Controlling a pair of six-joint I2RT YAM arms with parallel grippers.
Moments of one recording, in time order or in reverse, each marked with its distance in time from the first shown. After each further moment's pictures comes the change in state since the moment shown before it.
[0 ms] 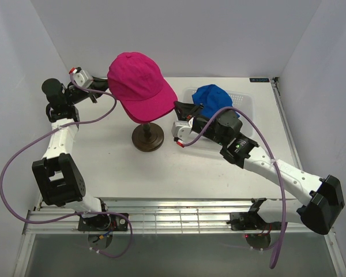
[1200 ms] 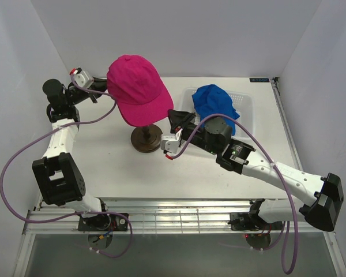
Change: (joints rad) left arm -0.005 0.007 -0.006 0.001 -0.026 0.024; right arm 0.165 -0.004 0.051 -0.165 0.204 -0.153
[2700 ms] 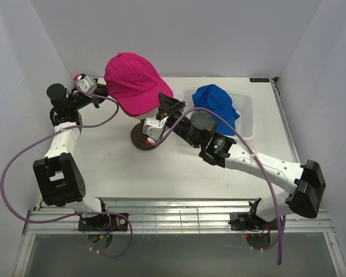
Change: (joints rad) left arm -0.007 -0.008 -0.077 -0.015 0.005 0.048; right arm 0.056 0.186 0.148 0.218 0.206 -0.014
